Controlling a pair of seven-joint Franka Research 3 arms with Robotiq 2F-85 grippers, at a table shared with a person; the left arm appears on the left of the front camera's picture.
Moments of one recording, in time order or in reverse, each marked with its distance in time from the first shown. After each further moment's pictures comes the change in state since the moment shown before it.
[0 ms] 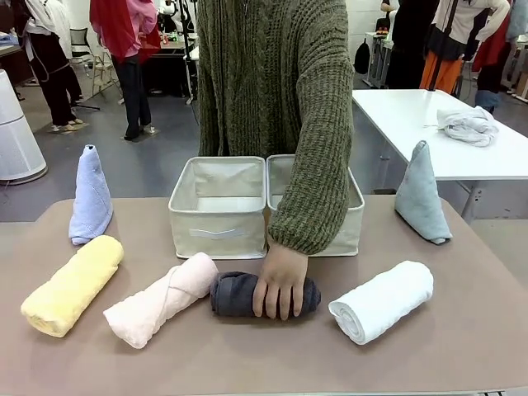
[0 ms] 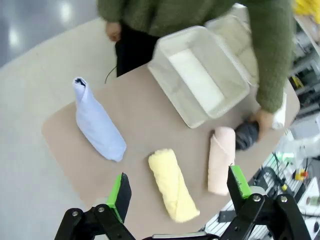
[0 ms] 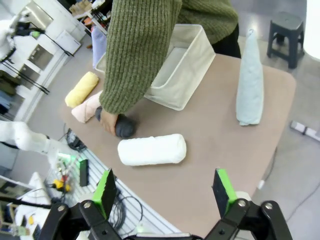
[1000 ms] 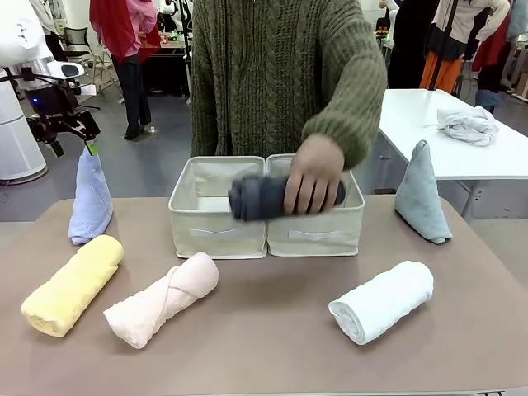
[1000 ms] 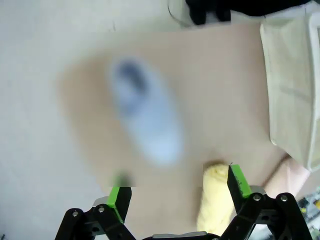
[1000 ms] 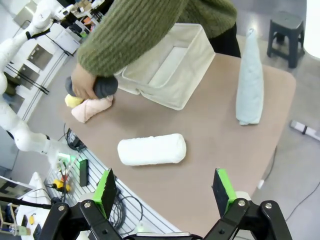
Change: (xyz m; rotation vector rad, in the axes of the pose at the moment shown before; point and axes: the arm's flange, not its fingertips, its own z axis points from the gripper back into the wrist) left arm 0.072 0.090 -0.220 0.358 0.407 0.264; right arm 0.000 -0.001 0.000 -0.001 0.002 -0.003
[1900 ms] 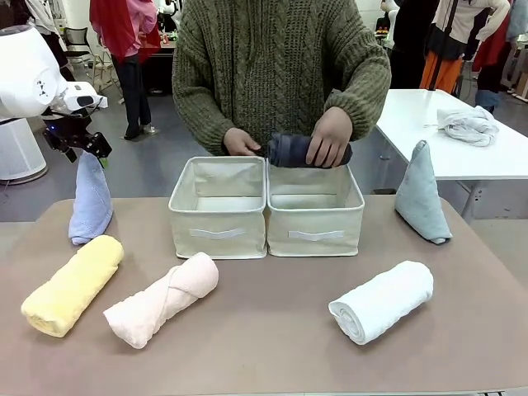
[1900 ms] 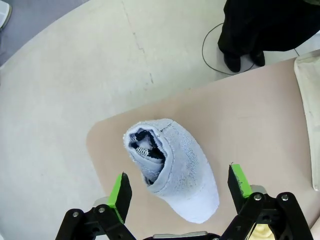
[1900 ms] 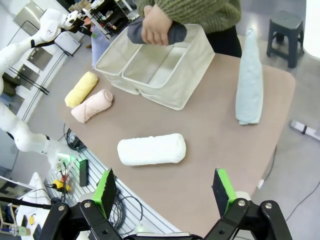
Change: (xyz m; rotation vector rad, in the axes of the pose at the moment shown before) left arm -0.002 -0.007 -0.049 0.168 -0.263 -0.103; right arm 0.000 0.000 0.000 -0.001 0.000 -0.001
